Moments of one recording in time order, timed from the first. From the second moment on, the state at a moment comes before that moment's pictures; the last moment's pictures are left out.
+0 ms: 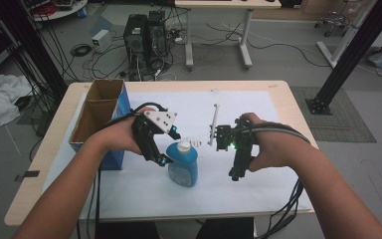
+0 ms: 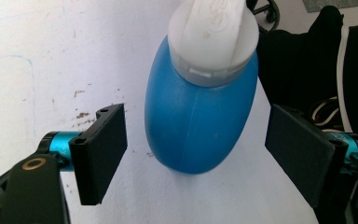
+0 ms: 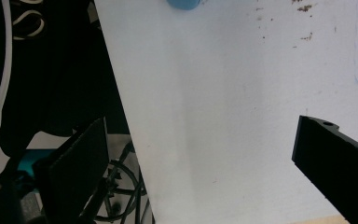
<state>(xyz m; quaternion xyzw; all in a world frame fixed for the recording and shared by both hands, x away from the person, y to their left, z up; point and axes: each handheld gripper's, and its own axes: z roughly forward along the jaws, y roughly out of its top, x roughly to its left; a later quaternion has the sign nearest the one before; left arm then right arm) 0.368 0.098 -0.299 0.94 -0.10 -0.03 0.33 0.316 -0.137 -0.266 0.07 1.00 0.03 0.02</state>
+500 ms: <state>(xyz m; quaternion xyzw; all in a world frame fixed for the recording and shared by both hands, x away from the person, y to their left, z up) 0.362 0.111 -0.277 0.95 -0.08 0.00 0.29 0.318 -0.131 -0.265 0.06 1.00 0.03 0.03</state>
